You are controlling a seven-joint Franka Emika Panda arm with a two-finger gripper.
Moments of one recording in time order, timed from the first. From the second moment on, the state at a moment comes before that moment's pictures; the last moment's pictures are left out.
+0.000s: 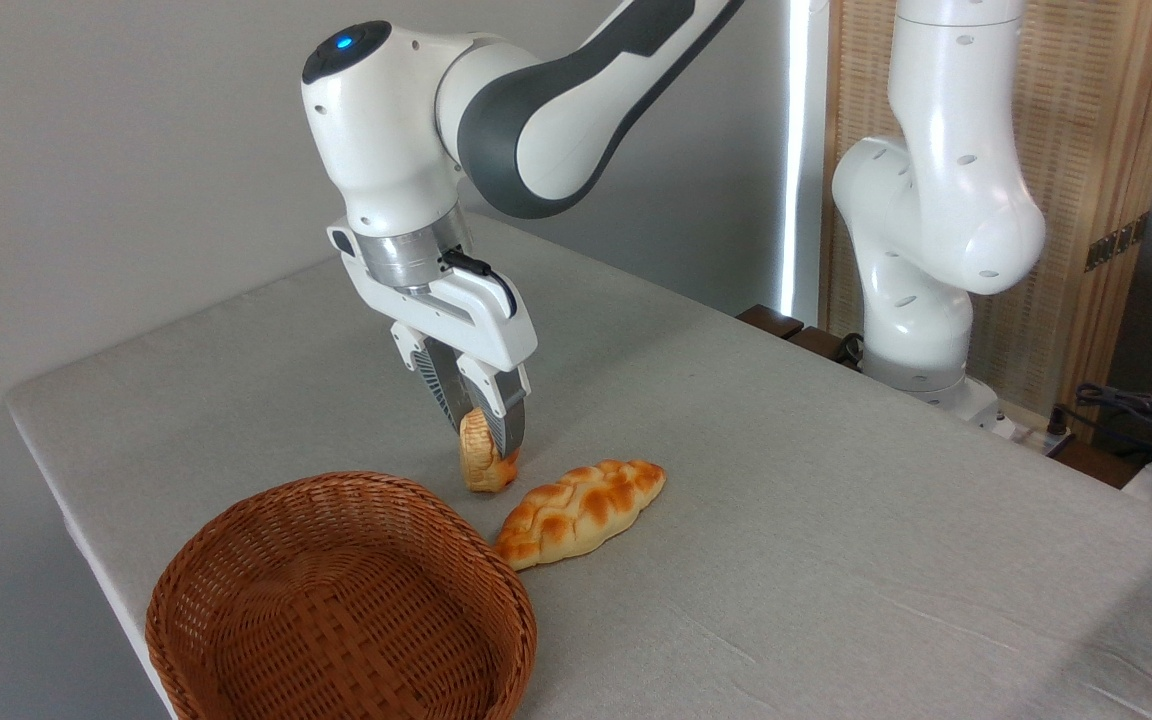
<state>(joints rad) -0.33 -0.04 0.07 -2.08 -0.07 1.94 0.43</state>
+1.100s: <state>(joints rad) -0.33 -0.04 0.07 -2.07 -0.07 1.94 0.43</state>
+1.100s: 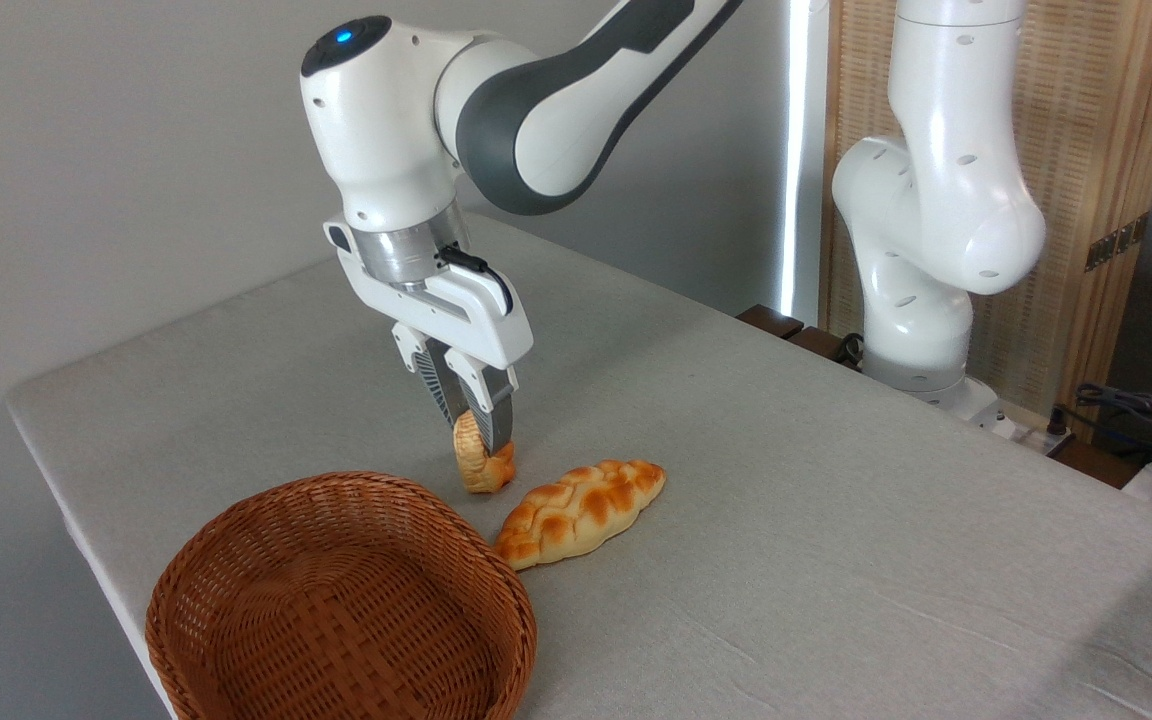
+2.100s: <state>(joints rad) -0.31 -0.01 0.15 -1.86 -0.07 2.05 0.43</state>
